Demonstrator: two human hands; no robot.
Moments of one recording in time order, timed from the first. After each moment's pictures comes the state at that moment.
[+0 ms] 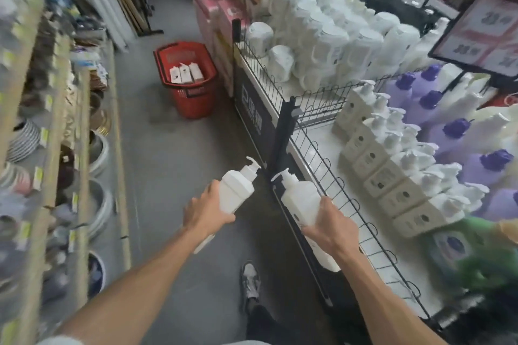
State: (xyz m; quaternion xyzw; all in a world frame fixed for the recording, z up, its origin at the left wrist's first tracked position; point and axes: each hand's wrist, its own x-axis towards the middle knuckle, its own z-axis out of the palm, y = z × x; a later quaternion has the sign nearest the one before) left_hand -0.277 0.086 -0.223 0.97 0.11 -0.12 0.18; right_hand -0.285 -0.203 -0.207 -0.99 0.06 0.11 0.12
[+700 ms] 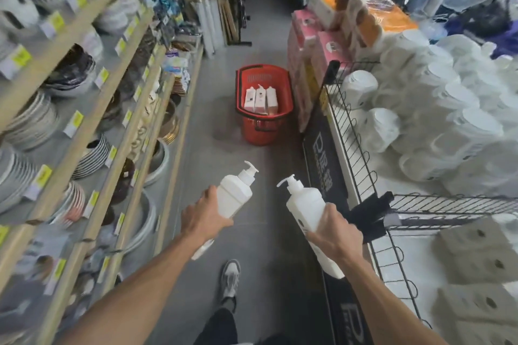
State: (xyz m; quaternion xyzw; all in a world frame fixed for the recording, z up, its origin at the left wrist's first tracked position) left_hand -0.039 0.294 -0.236 0.93 0.30 -0.09 0.20; right_hand 0.063 0.004 -0.226 -0.98 -0.11 0.14 0.10
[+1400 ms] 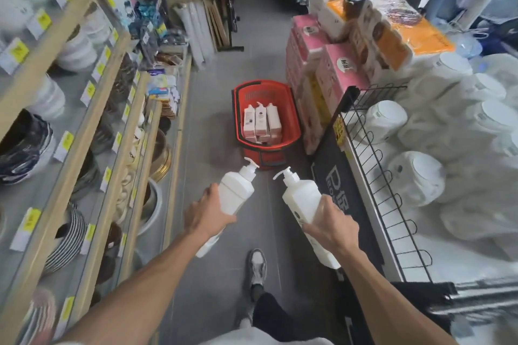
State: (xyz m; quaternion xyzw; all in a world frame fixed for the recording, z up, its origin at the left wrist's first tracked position) left_hand 0.216 0.479 -0.247 0.93 0.28 -0.11 0.21; right_hand 0.303 0.196 -0.237 -0.98 -0.09 0.15 0.10
